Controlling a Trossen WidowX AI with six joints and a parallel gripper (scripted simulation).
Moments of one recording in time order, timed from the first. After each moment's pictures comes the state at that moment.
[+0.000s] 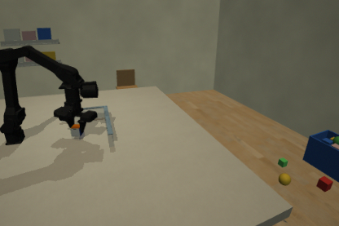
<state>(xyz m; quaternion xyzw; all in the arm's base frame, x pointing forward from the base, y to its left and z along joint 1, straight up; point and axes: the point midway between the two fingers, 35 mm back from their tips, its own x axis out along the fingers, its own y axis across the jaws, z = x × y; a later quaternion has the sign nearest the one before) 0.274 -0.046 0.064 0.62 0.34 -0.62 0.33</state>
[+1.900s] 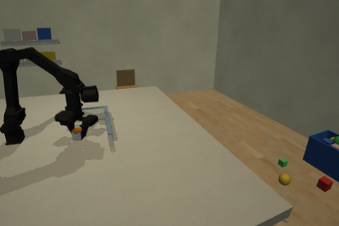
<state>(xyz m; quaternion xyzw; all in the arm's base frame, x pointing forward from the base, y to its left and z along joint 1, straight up) 0.276 -0.046 0.044 0.63 0.33 -0.62 0.34</state>
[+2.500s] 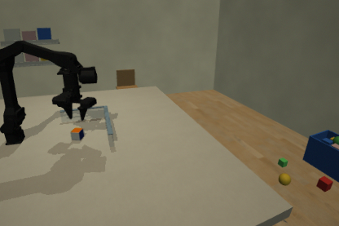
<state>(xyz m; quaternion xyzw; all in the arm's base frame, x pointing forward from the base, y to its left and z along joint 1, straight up) 0.277 -0.047 0.123 0.63 0.33 -0.62 0.34</state>
